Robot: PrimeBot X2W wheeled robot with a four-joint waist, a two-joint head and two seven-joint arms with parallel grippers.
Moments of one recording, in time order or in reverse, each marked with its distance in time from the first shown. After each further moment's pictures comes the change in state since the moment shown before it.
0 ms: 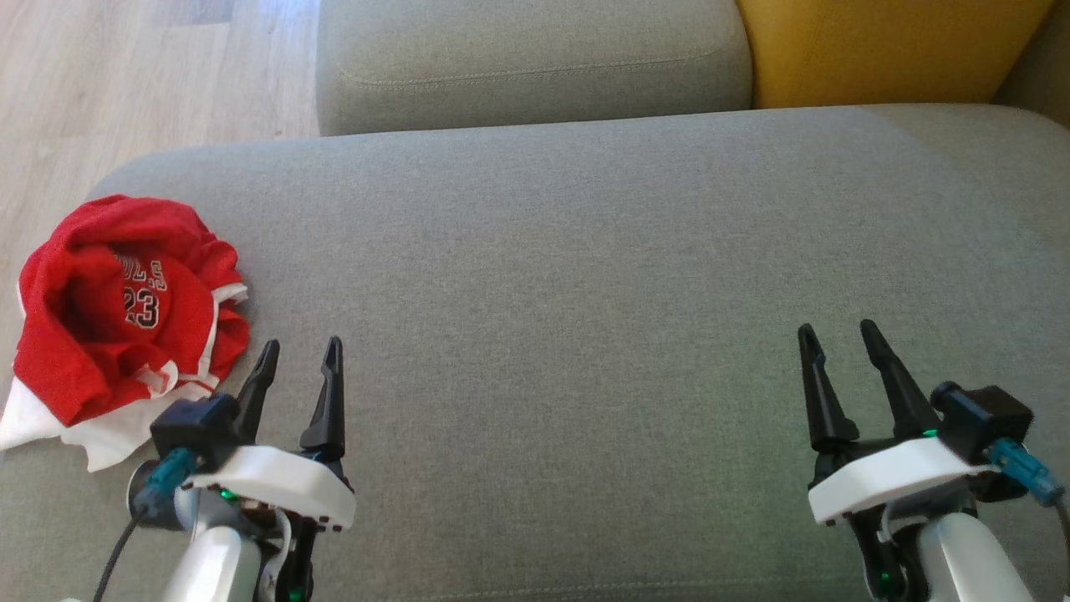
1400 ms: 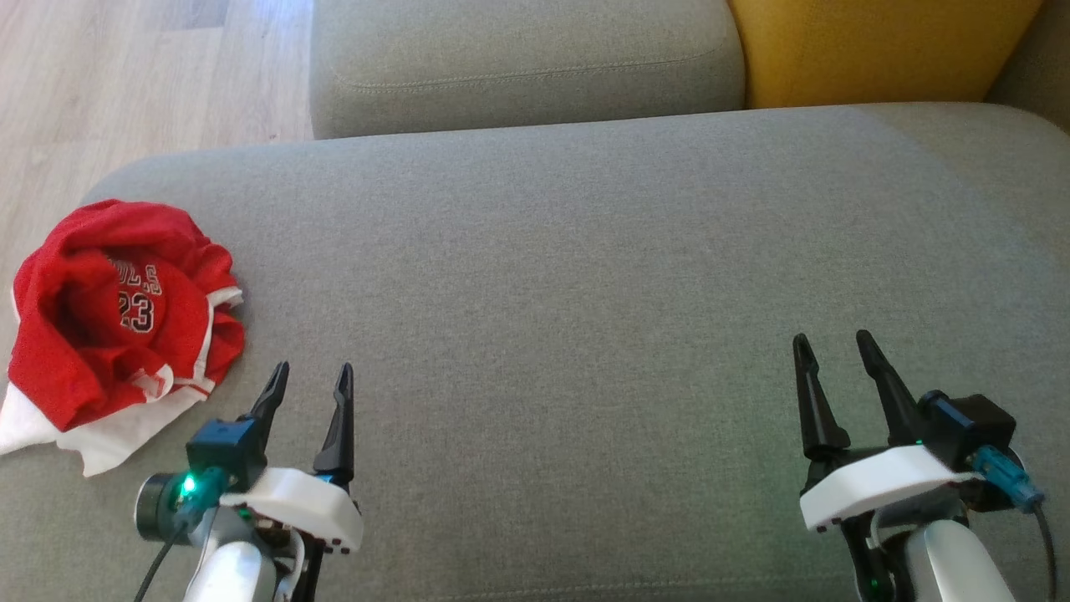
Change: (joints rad) left arm 0.000 -0.016 -0.004 0.103 0.140 0.001 -0.061; right arm 0.004 0.050 -0.038 0.030 -0.092 0.000 -0.007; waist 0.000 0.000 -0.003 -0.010
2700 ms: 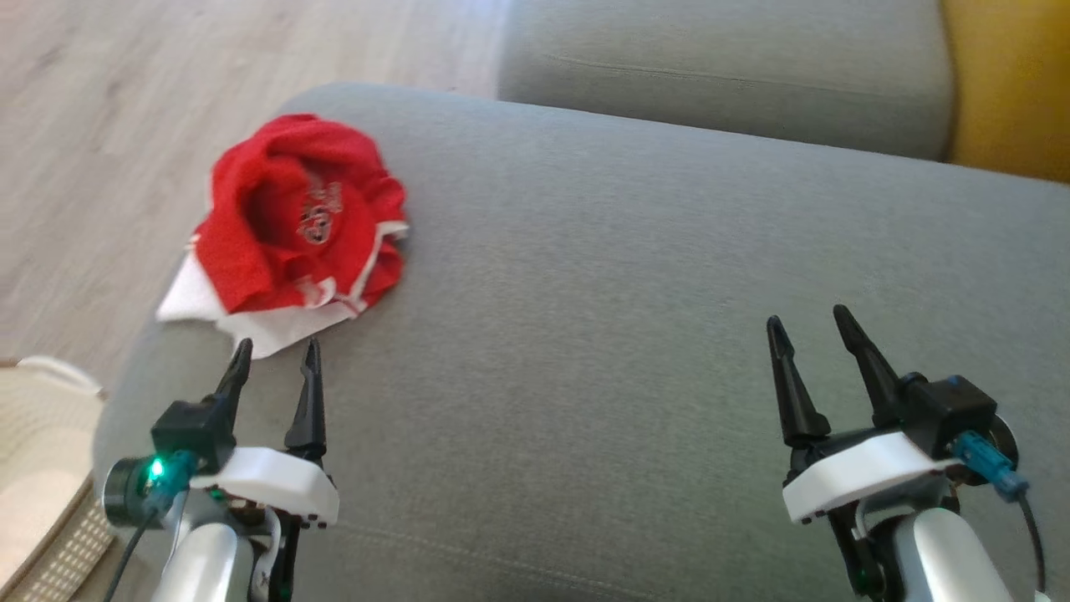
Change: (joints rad) left arm -0.023 0.008 0.049 -0.020 0.006 0.020 0.000; right arm 0.006 0.003 0.041 -0.116 -0.066 0.000 0.053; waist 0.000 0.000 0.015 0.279
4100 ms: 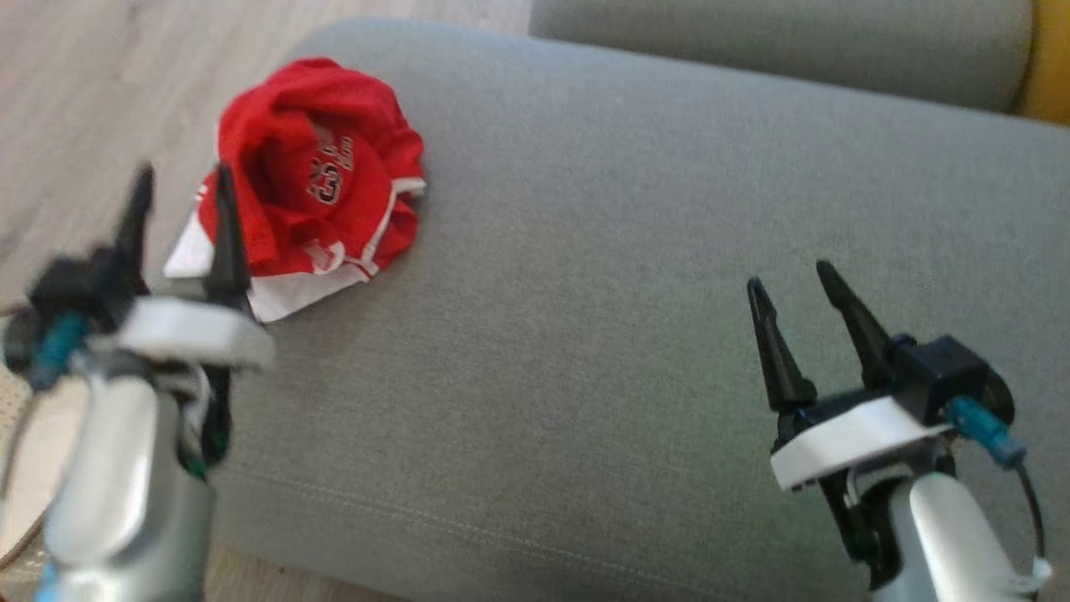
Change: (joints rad) left arm -0.228 0.041 0.081 -0.045 -0.016 -0.006 0.001; right arm -0.044 -0.010 0.046 -0.077 -0.018 0.000 0.052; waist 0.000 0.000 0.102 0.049
